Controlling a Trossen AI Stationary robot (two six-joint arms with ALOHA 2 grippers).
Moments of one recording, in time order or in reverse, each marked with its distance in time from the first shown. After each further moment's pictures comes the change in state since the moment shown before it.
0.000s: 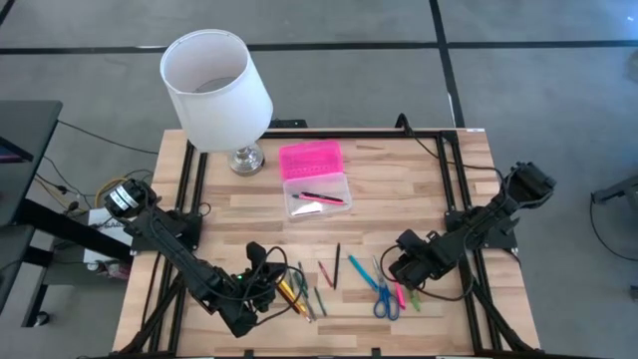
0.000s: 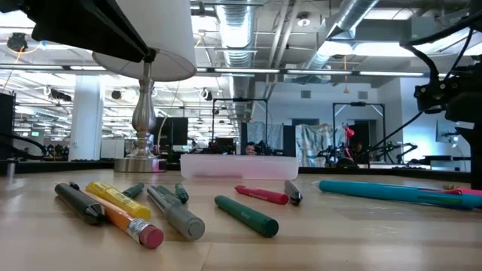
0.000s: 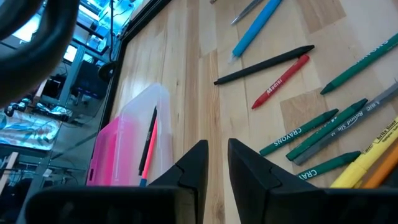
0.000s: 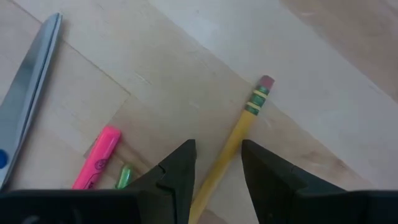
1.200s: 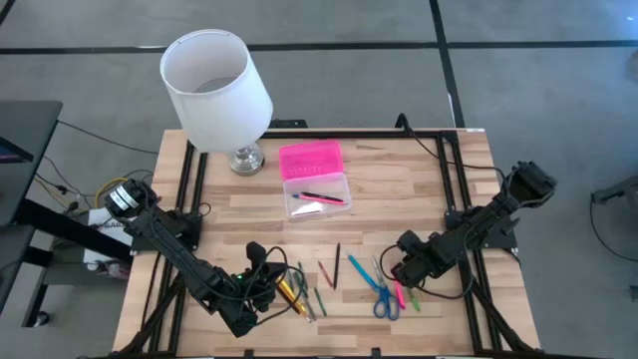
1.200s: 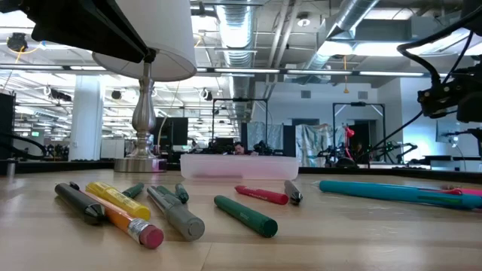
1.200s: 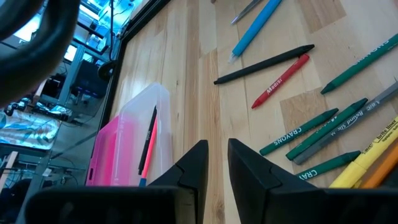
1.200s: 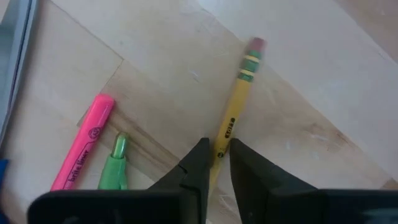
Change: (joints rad) left arm 0.000 0.000 0.000 -0.002 0.001 -0.004; right arm 0.001 0.002 -0.003 -0.027 -0.137 -0.022
